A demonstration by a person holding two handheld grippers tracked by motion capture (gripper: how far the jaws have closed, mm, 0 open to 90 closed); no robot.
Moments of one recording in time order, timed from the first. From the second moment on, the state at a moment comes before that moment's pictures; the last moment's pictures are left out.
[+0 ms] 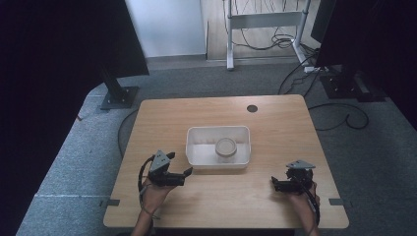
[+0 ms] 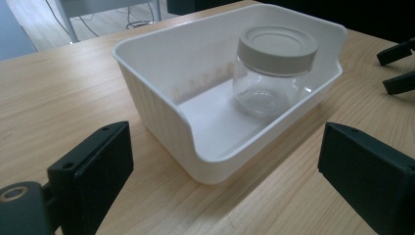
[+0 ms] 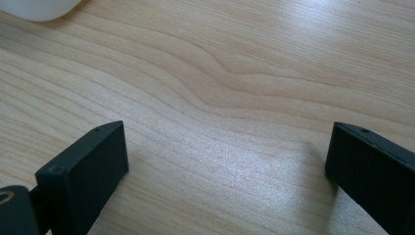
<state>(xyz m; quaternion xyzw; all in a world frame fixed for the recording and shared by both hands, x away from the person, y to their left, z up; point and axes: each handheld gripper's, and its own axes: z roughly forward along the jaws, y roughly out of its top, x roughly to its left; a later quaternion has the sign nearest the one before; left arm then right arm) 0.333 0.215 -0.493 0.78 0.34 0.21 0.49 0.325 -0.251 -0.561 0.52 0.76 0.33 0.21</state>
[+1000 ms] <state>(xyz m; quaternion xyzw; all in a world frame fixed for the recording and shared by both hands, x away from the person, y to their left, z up) 0.328 0.239 -0.542 0.80 0.41 0.19 0.40 0.325 -0.252 -0.561 0.52 0.76 0.33 0.21</state>
